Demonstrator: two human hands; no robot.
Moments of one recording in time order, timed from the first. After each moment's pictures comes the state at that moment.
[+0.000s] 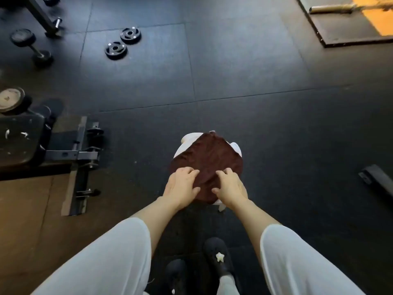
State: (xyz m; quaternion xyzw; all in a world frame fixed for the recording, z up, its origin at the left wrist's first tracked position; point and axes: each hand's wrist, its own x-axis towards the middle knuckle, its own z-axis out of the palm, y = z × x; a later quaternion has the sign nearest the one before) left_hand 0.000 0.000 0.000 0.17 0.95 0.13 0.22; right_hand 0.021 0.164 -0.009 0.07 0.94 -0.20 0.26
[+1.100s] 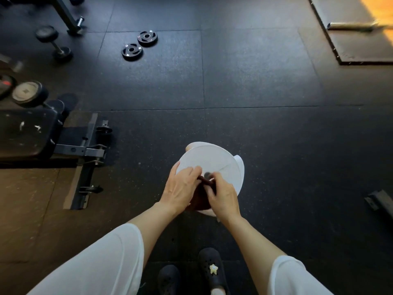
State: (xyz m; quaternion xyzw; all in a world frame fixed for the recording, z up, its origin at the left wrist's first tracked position) left_hand -0.010 0.006 0.027 0.17 0.96 0.21 0.05; right_hand 0.016 0.151 0.015 0.04 0.91 -0.41 0.10
